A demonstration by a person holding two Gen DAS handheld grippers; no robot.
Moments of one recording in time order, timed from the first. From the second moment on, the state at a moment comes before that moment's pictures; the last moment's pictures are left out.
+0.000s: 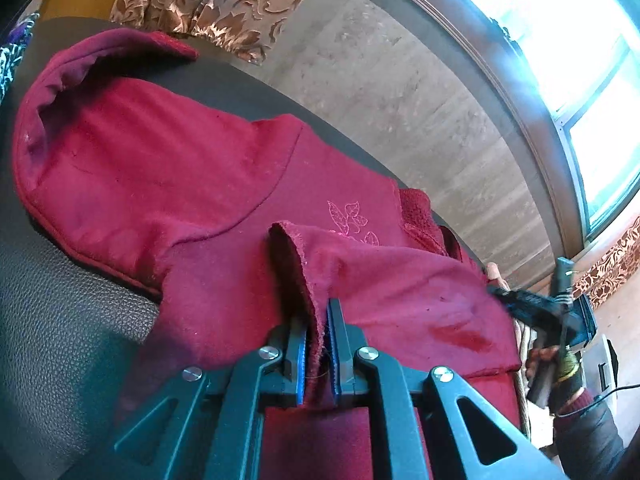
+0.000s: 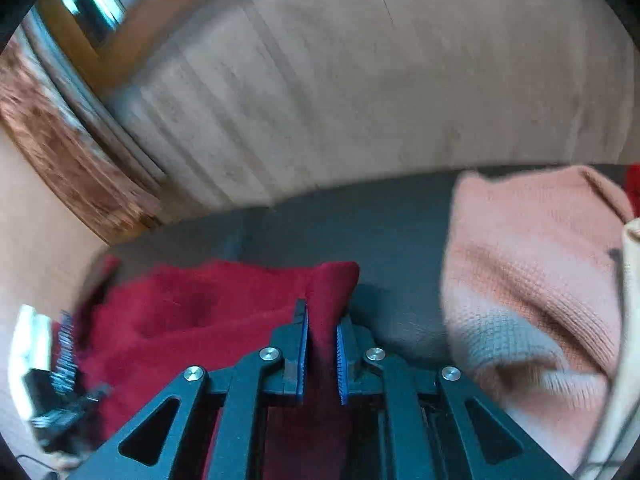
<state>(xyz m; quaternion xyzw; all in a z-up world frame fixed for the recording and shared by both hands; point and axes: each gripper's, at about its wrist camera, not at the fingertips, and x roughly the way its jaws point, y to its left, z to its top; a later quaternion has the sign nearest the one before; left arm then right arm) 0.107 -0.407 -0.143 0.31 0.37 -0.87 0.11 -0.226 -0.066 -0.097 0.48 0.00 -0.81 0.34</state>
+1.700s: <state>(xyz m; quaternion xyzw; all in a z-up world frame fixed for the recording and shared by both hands) 0.015 -0.388 -0.116 0.36 0.28 -0.88 0.12 -0.098 -0.080 -0.108 0.40 0.10 -0.84 0.35</state>
